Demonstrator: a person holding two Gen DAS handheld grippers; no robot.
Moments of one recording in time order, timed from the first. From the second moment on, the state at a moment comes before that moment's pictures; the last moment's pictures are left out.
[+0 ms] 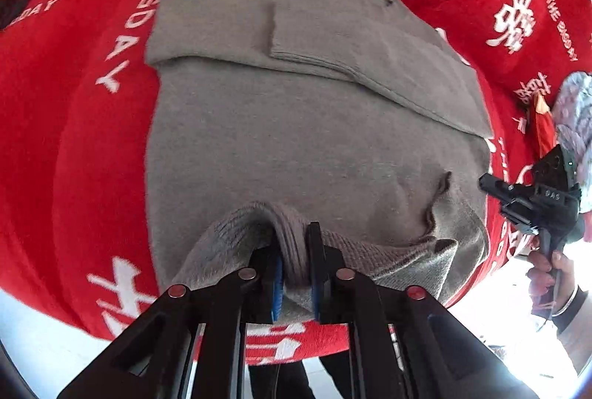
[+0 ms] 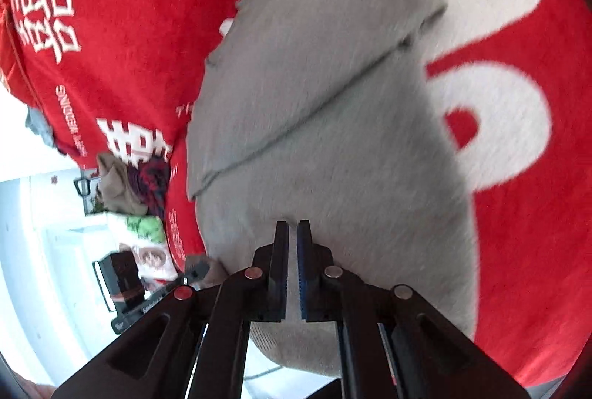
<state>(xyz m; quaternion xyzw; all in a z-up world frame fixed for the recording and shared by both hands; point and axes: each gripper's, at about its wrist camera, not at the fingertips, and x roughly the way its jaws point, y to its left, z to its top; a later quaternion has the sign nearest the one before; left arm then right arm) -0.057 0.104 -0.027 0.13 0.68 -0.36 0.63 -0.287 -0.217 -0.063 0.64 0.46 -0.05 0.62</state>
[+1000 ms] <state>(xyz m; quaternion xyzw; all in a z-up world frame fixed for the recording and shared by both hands) -0.069 0.046 -0.049 0.31 0.64 -0.45 0.54 -0.223 -0.132 -0.039 0.26 0.68 -0.02 0.68</state>
